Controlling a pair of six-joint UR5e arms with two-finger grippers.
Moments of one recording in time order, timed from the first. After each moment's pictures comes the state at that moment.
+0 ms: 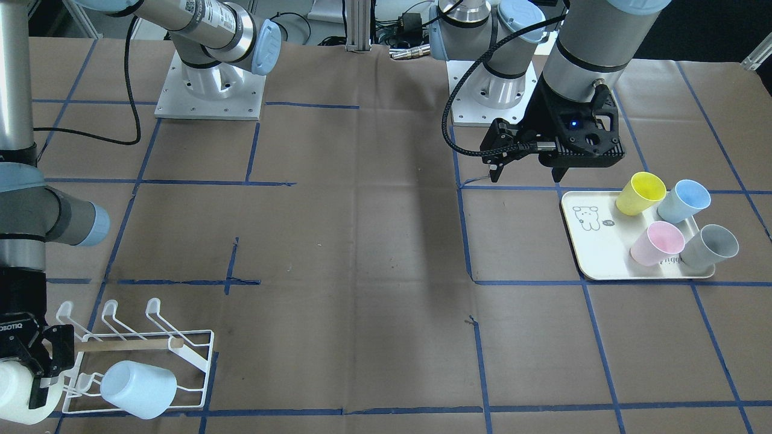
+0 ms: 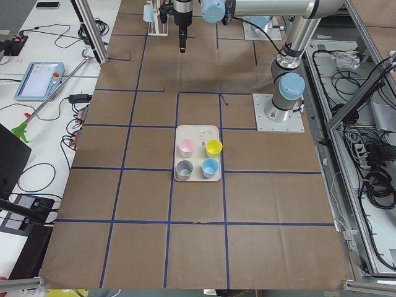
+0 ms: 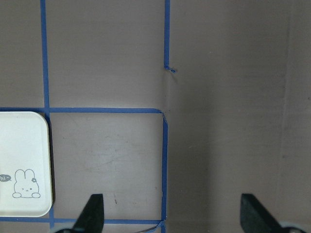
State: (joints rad) left arm -1.56 -1.60 -1.59 -1.49 1.58 -0.01; right arm 1.15 -0.88 1.78 -3.70 -0.99 -0.15
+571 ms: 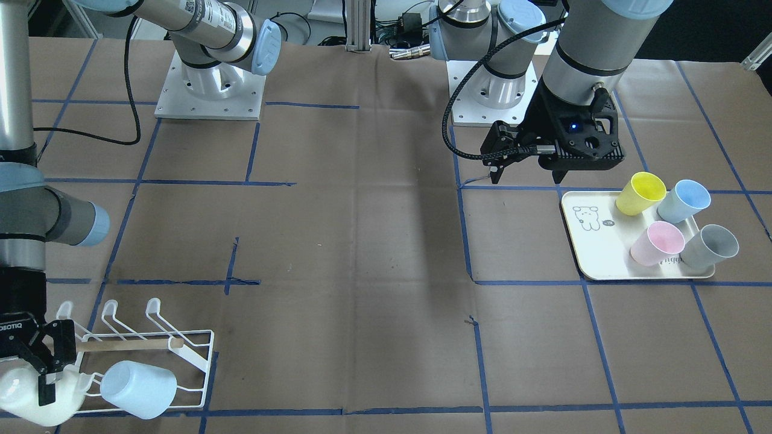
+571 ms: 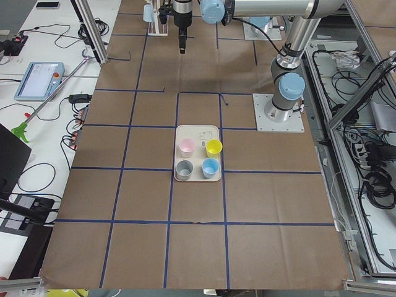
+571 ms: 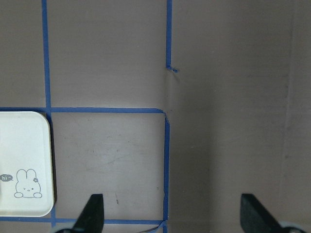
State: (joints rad) left arm -1.56 -1.60 -1.59 -1.49 1.59 -0.01; right arm 1.15 -0.88 1.78 -3.70 -0.99 -0.14
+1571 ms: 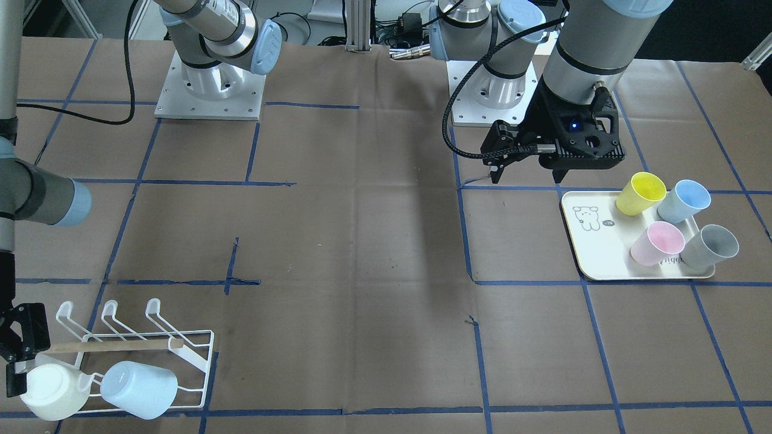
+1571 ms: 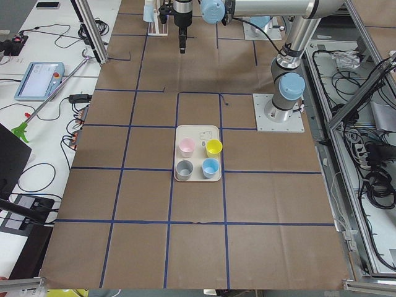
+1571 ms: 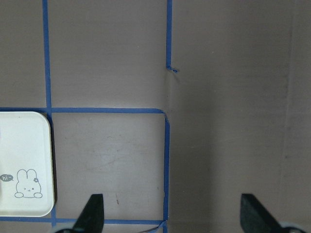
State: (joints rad) left arm -1.56 -1.60 -1.59 -1.49 1.58 -0.01; right arm 1.16 -1.04 1.77 -3.46 -1.03 -0.14
